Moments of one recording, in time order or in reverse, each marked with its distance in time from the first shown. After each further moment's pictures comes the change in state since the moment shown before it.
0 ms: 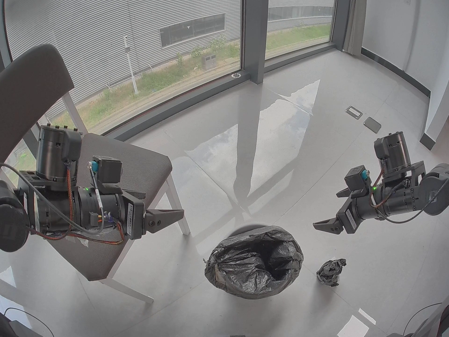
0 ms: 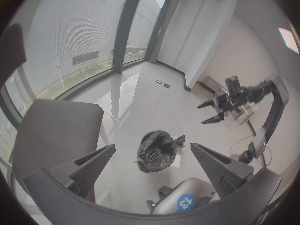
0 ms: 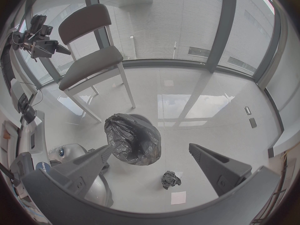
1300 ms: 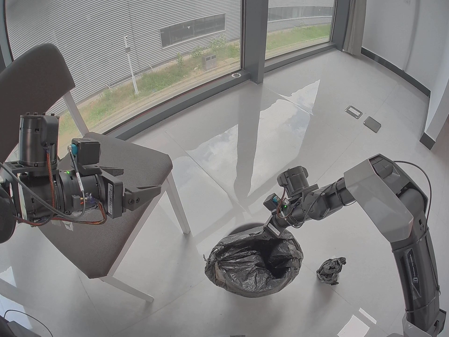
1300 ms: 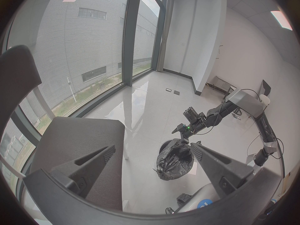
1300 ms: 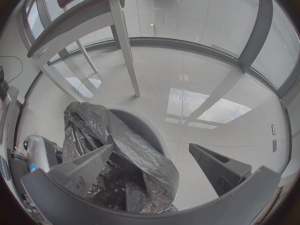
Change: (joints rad) left arm 0.097 -0.051 -0.014 -0.044 0.036 0.056; right arm 0.067 0.838 -0.702 0.010 0.015 -0.120
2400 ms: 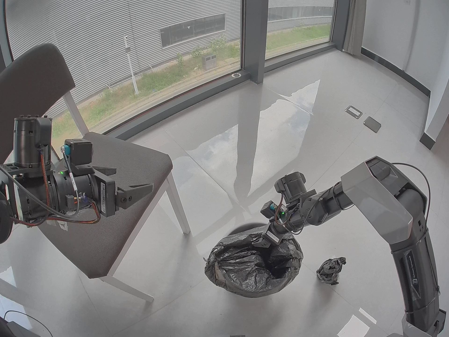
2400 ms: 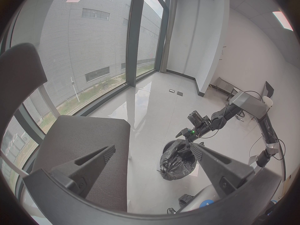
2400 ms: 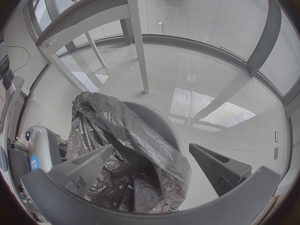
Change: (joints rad) left arm 0.037 -0.014 0.018 -0.015 -0.007 0.000; right arm 0.016 0.006 0.031 -0.009 0.019 -0.050
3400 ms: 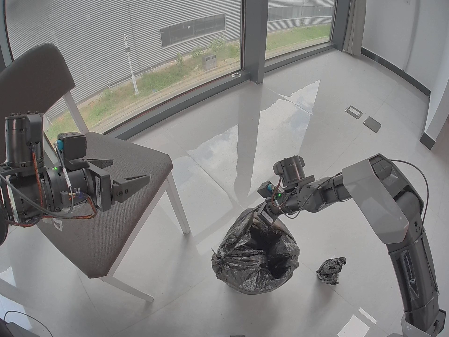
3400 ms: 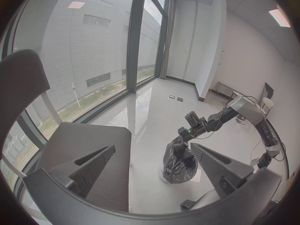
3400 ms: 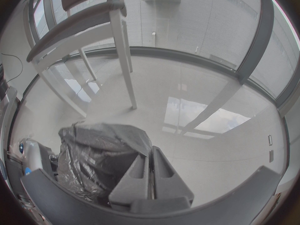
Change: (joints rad) left arm 0.000 -0.038 0.020 -0.060 -0.001 -0.003; right arm -0.014 0.019 -0.198 0.003 -0.006 0.038
